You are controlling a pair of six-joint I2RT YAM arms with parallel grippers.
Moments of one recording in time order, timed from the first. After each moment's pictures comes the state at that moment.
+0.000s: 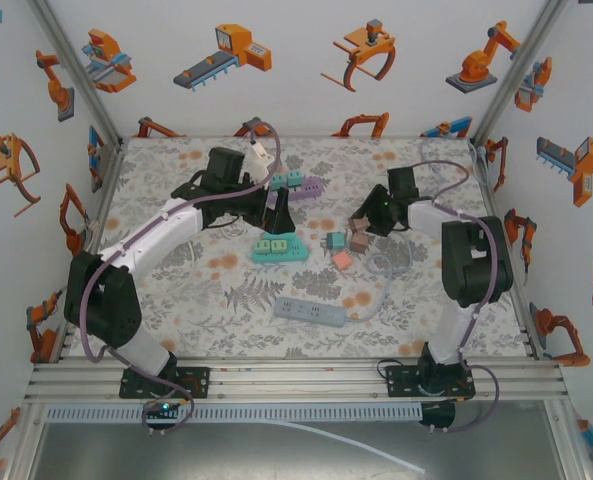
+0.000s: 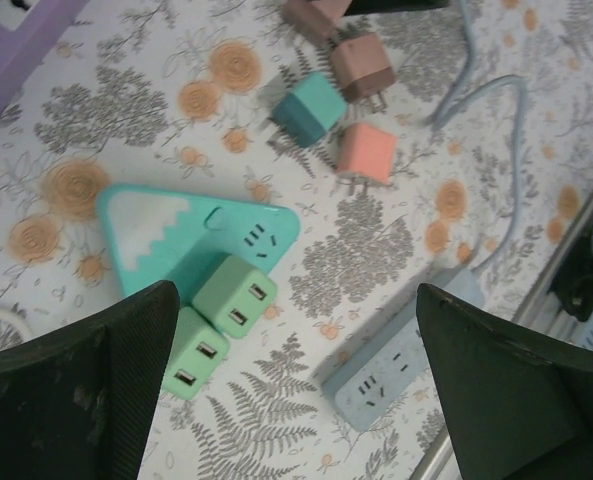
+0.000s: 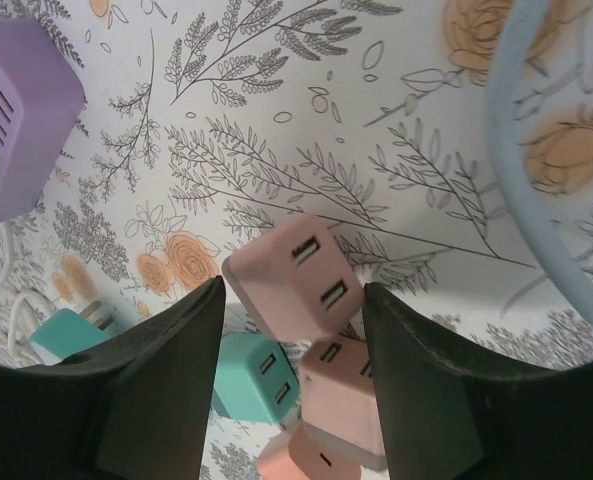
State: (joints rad) left arm -0.54 1.61 1.29 -0.42 0.48 -0.05; right arm 0.17 1.85 1.12 -0.19 -0.22 0.78
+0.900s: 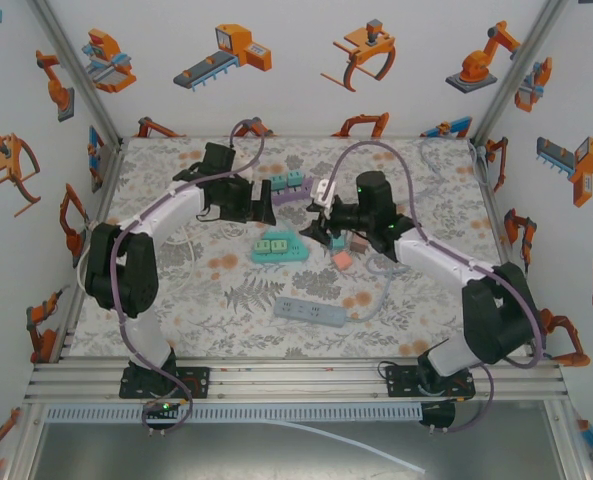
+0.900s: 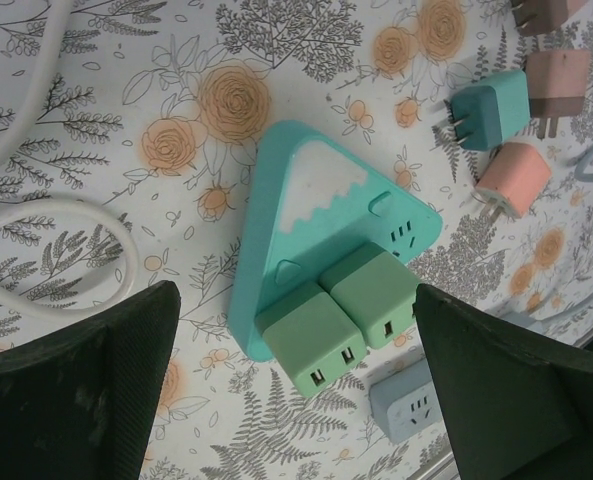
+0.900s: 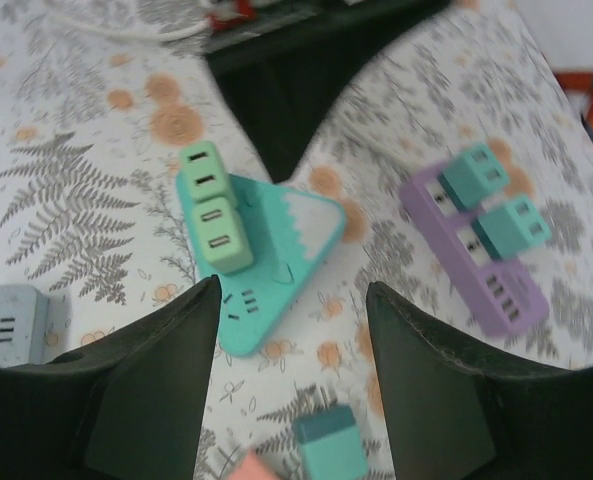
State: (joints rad) left arm -0.40 1.82 1.41 -0.56 0.37 -0.18; right arm 0.53 1.51 0.96 0.14 -0.73 -0.56
